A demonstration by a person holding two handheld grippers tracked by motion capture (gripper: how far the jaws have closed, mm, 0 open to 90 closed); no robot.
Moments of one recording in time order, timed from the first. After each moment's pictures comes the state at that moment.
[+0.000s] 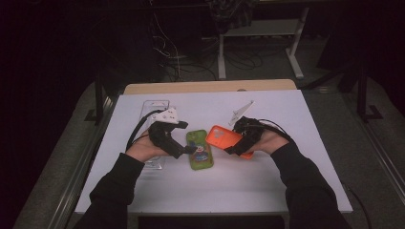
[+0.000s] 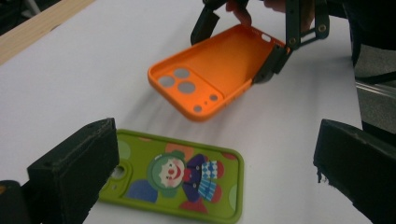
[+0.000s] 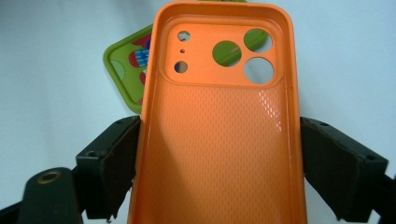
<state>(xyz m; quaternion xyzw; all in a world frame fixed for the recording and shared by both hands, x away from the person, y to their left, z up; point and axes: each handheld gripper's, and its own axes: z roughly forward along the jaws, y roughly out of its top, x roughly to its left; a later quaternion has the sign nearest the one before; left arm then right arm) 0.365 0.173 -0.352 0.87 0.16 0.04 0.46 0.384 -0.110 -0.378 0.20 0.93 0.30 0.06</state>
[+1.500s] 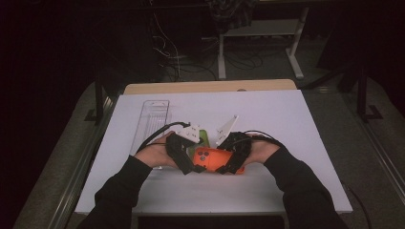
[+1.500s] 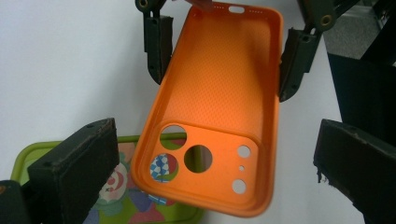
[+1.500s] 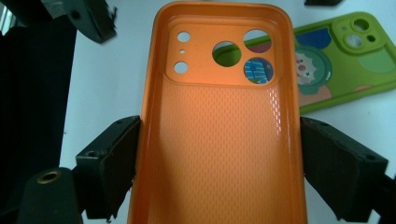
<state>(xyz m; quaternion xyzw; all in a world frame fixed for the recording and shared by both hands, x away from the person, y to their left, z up) 0.346 0.130 -0.372 0.93 0.04 0.00 0.36 0.351 -0.073 -0.384 0.05 0.95 0.31 -0.01</state>
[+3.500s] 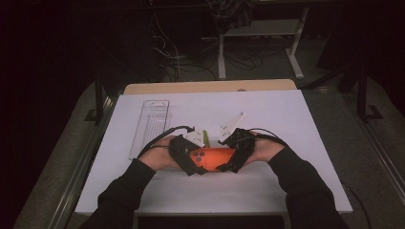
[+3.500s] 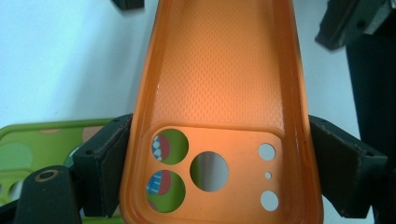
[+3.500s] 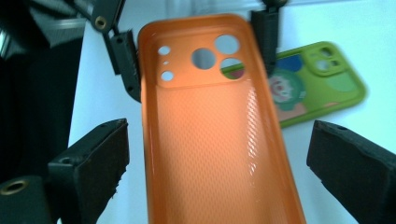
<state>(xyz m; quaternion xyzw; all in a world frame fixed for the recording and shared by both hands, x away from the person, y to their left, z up) 0.346 0.123 -0.384 0.95 0.06 -0.01 0.32 0.348 -0.084 -0.368 0.06 0.94 0.35 0.02</state>
